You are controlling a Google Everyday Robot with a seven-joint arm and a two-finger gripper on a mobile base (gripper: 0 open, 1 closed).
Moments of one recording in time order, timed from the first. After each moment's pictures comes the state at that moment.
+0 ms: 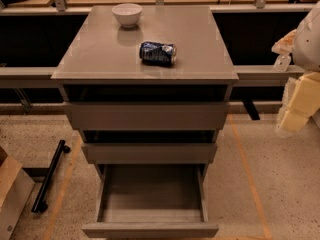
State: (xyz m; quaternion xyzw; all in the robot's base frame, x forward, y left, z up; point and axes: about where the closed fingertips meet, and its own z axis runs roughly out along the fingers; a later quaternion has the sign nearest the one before) arm 0.438 -0.217 0.976 -0.60 0.78 -0.03 0.16
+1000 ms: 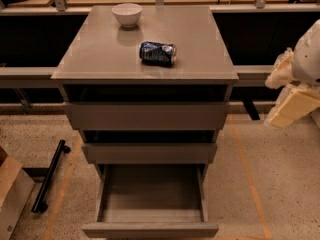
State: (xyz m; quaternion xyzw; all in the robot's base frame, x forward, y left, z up) arm 0.440 -0.224 0.950 -0.59 0.79 -0.01 0.16
